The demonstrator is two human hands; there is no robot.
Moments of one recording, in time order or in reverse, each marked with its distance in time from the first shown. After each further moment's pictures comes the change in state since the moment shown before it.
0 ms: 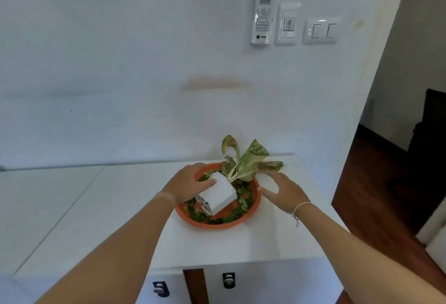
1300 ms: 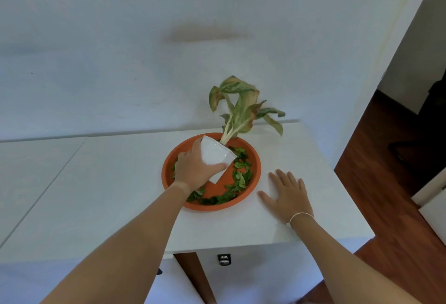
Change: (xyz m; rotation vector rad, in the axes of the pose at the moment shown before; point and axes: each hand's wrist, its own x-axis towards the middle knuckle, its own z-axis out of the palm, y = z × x) left_hand 0.050 -0.022 0.072 -0.010 0.136 -0.152; right_hand -0.006 0.057 0.080 -0.320 -0.060 0.102
